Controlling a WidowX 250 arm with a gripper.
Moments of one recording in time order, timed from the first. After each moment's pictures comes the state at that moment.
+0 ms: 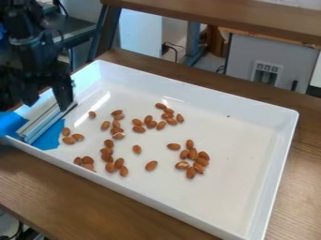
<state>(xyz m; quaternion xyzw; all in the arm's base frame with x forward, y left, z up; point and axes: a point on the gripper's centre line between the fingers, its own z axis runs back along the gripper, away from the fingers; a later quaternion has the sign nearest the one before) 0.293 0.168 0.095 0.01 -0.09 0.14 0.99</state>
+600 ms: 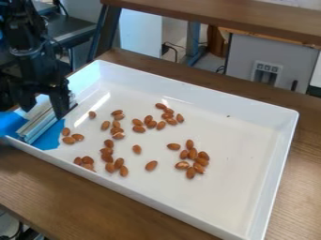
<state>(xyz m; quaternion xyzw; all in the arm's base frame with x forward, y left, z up) 0.292 0.177 0.082 0.04 -0.10 0.13 0.99</state>
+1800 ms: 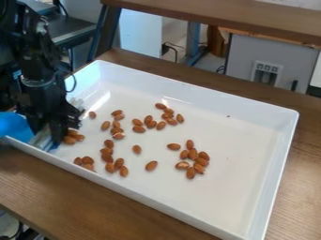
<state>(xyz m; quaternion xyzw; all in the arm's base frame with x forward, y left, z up) 0.273 0.131 0.053 0.04 -0.07 0.11 0.99</state>
